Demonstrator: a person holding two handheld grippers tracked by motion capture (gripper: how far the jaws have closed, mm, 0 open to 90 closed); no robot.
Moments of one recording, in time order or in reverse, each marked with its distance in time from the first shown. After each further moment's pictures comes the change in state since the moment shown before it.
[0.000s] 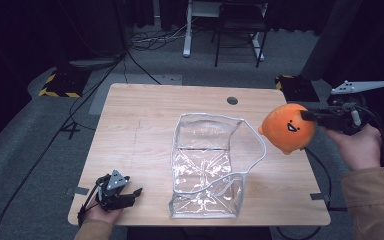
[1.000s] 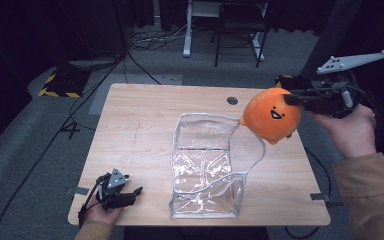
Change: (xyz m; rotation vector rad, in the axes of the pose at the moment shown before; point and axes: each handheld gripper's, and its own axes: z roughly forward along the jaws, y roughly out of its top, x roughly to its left) left arm 0.002 0.003 0.003 0.004 0.012 -0.011; right arm 0.051 0.067 -0.018 -0.047 0.078 -0.127
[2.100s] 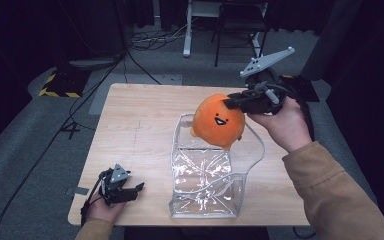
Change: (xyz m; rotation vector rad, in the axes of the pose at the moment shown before) left arm 0.005 0.009 0.009 0.000 0.008 -0.007; right arm 0.079 0.056 0.077 0.055 0.171 -0.151
